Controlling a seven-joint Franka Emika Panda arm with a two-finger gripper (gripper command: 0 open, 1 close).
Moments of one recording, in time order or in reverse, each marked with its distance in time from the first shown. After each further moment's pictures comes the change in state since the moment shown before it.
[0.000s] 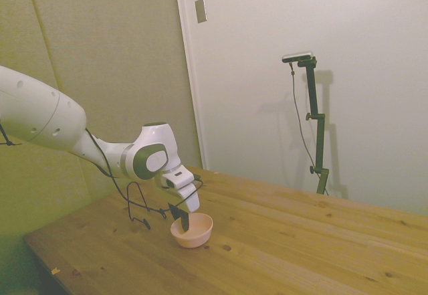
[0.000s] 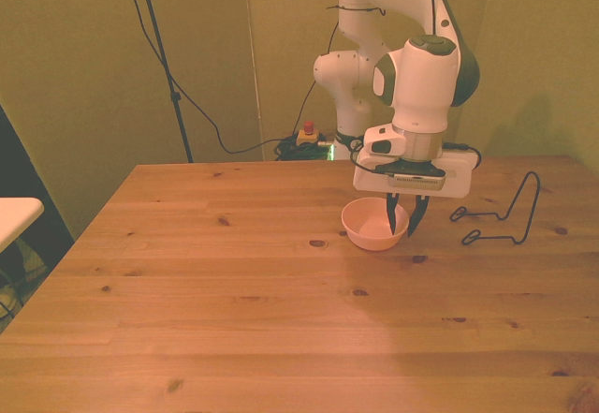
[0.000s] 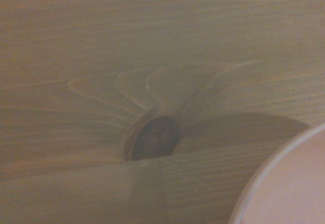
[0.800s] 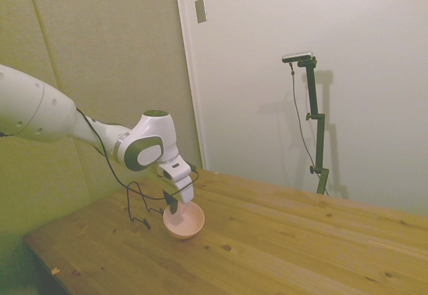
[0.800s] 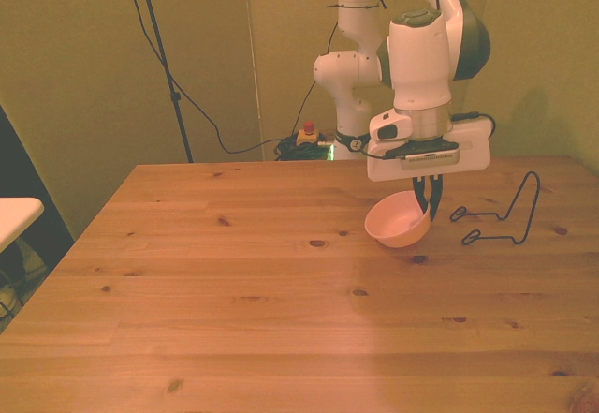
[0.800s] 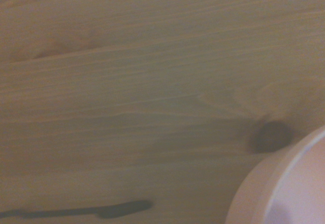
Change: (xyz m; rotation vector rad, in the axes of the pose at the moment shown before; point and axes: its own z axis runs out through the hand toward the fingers) arm -0.024 -0.014 -0.053 0.208 -0.196 -0.026
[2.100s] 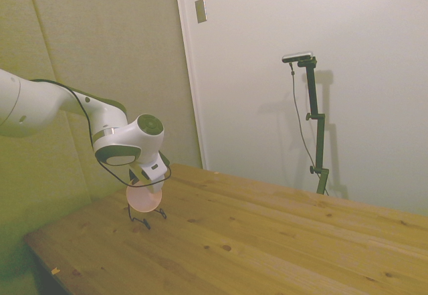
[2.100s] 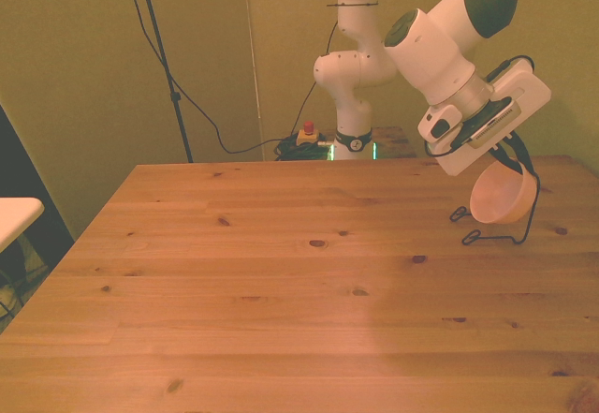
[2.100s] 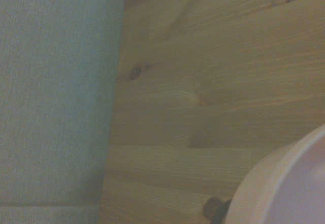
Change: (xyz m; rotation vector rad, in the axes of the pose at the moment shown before) arm -0.064 -0.023 -0.002 0.427 -0.376 -0.124
